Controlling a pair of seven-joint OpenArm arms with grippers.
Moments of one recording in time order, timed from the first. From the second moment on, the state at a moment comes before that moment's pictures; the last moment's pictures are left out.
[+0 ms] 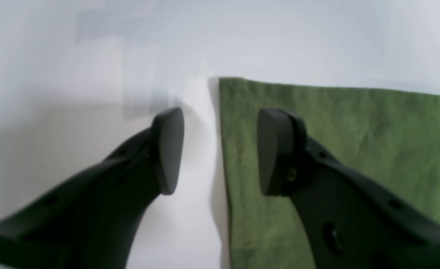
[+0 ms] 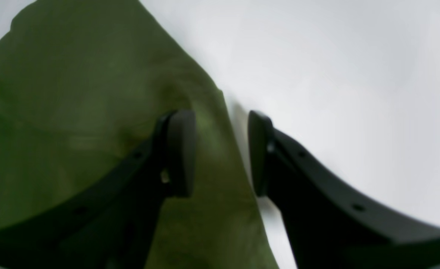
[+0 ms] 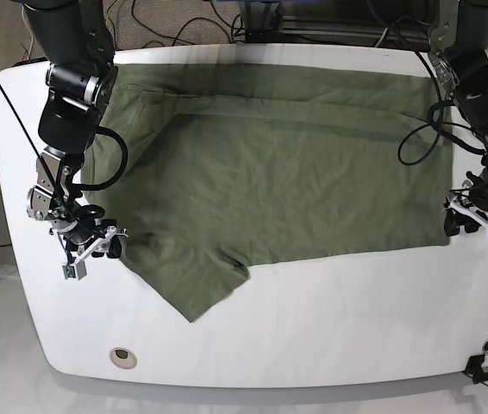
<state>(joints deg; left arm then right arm) -21.4 -23.2 -33.5 42.1 -3.7 -40.5 18.2 28.0 14.7 23.4 44.2 4.8 34.5 -29.8</state>
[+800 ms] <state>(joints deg) -21.7 -23.2 -33.6 41.5 -3.9 -40.5 18.0 26.5 11.6 23.5 43.6 5.0 34.5 -29.4</state>
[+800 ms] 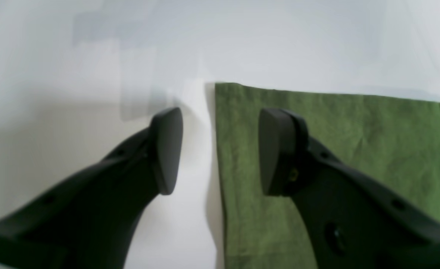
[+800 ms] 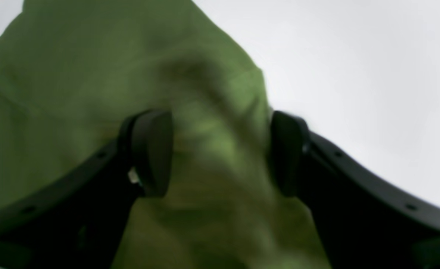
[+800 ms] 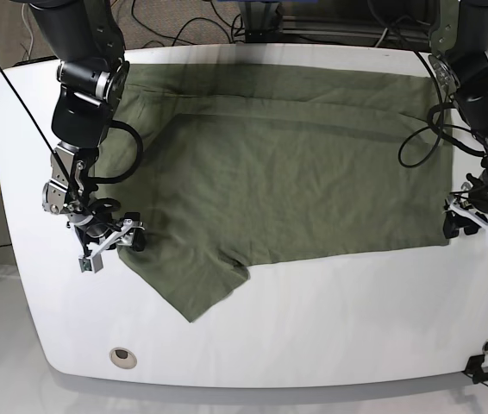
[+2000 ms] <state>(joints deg) -23.6 -23.0 -42.1 37.5 -4.1 -40.5 20.2 25.4 10.1 23.5 43.7 5.0 36.1 -29.0</state>
